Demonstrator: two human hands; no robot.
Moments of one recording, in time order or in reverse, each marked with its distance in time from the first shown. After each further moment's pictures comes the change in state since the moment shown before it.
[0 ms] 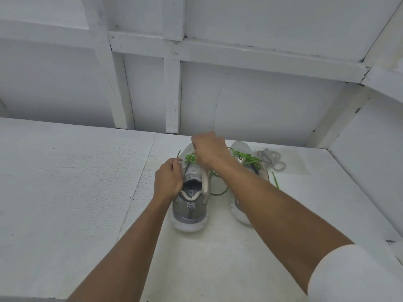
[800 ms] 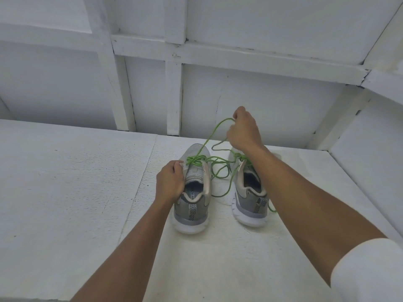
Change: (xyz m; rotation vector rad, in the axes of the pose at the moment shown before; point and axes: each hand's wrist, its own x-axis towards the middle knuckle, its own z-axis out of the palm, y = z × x) left_hand -0.001 0.000 0.000 -0.037 -0.003 -0.022; right_hand 0.001 0.063 -0.036 0.467 0.319 0.377
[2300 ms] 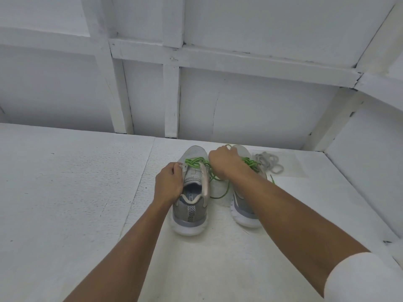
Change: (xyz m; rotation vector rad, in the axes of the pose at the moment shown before) left_hand 0.000 0.002 -0.003 0.018 -0.043 0.023; right_hand -0.044 -0.012 0.034 -0.809 -0.480 -0.277
